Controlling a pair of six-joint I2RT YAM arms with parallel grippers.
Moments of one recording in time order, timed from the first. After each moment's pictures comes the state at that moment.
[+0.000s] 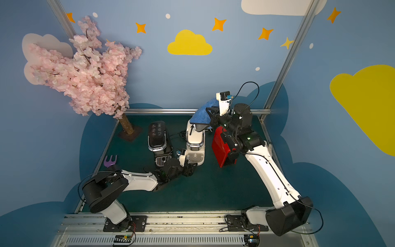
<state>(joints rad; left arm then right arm) -0.85 1.67 0.62 0.62 -0.10 -0.46 0.43 1.32 1.39 -0.18 -0.35 0.20</state>
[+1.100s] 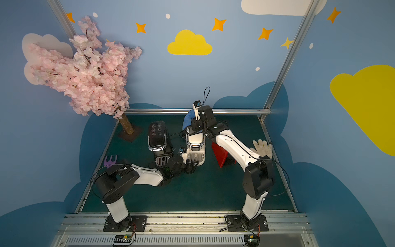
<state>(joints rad) -0.82 1.80 0.70 0.59 -0.06 -0.51 0.59 1.81 1.65 -0.33 0.08 0.10</state>
